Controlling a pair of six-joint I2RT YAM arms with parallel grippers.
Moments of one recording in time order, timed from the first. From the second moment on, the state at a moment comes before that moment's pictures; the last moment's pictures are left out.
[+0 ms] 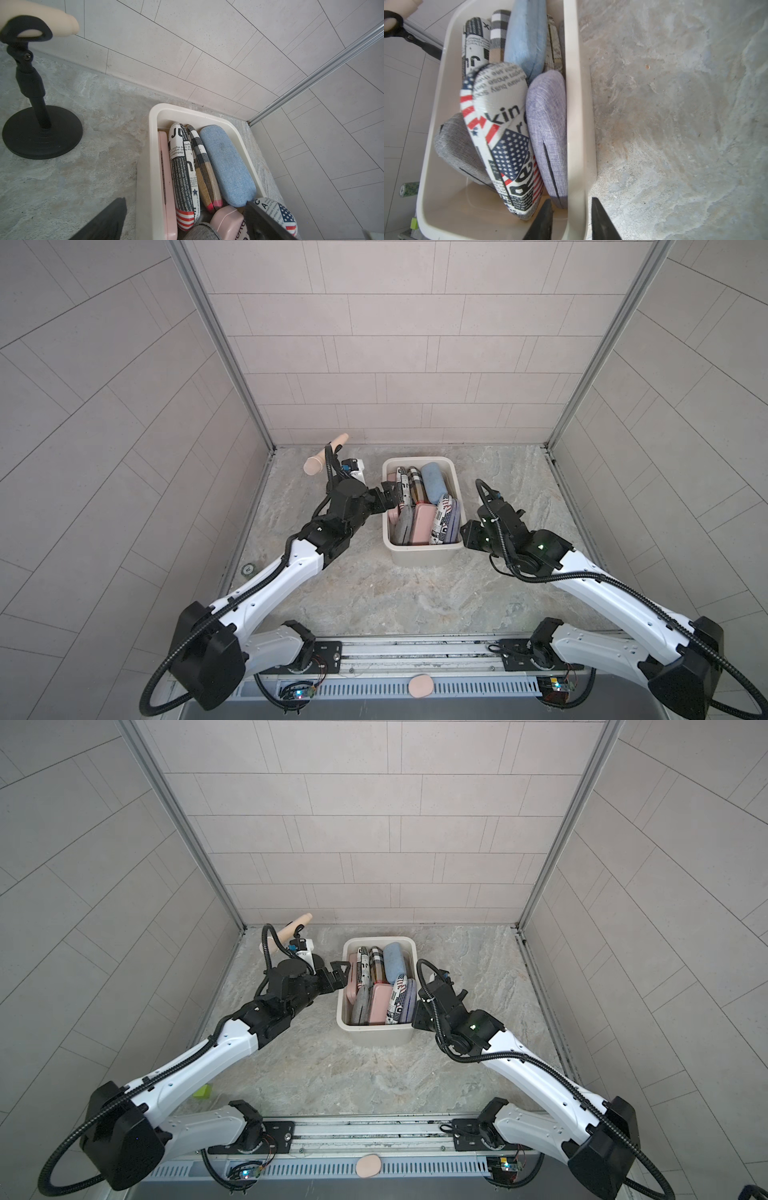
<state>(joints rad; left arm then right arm) -0.56 1.19 0.90 -0.05 -0.15 -0.62 0.66 1.04 0.93 -0.66 0.19 0.78</state>
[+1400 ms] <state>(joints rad) -0.45 0.82 0.26 0.34 -0.87 0.03 0.18 0.87 0.81 -0.34 0.38 0.00</state>
